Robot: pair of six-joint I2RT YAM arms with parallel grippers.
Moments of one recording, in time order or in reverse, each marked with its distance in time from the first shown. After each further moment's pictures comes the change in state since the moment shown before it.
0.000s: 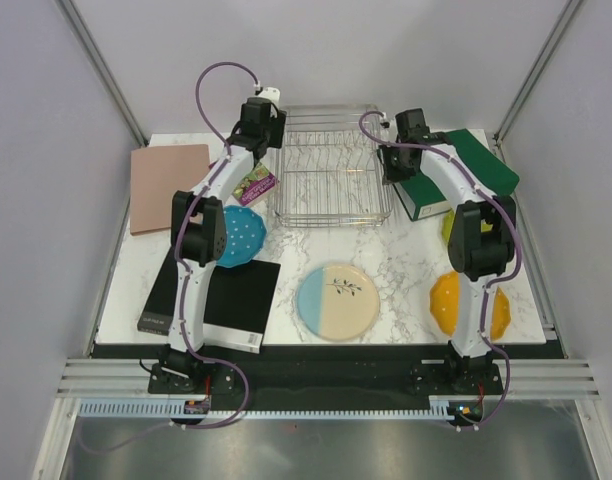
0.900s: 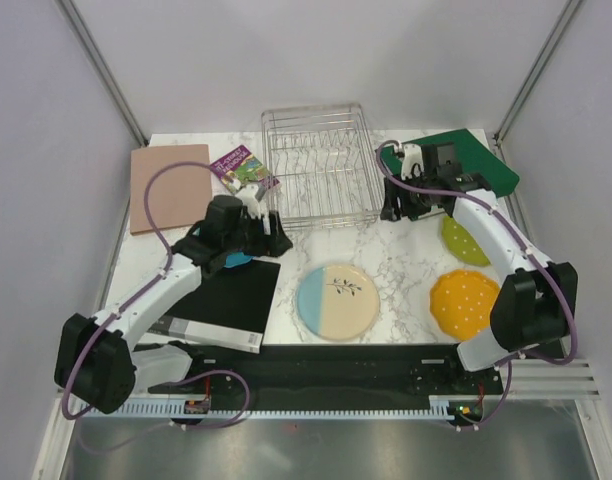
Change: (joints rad) left arm -0.154 -1.227 -1.326 0.014 0.428 -0.416; right arm 0.004 -0.541 -0.495 0.054 -0.159 -0.064
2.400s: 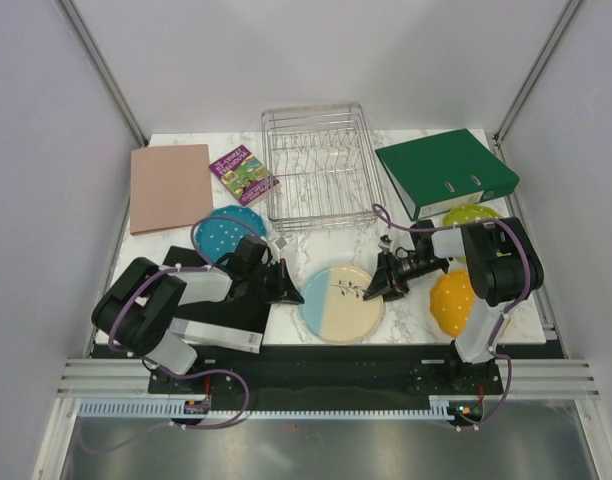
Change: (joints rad) left arm -0.095 0.346 -0.362 0.377 0.361 -0.365; right arm -0.055 0.290 -0.583 0.185 -0.773 0.142
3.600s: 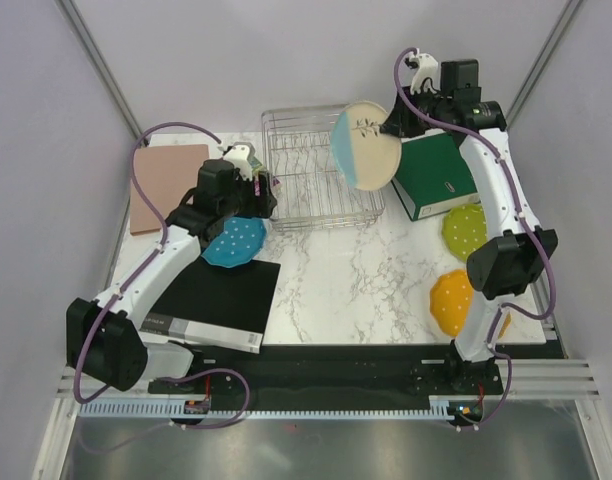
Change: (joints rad) left arm 0.150 -0.219 0.584 -0.426 -0.510 0.511; right arm -0.022 0.027 1.354 -0.386 0.461 -0.145
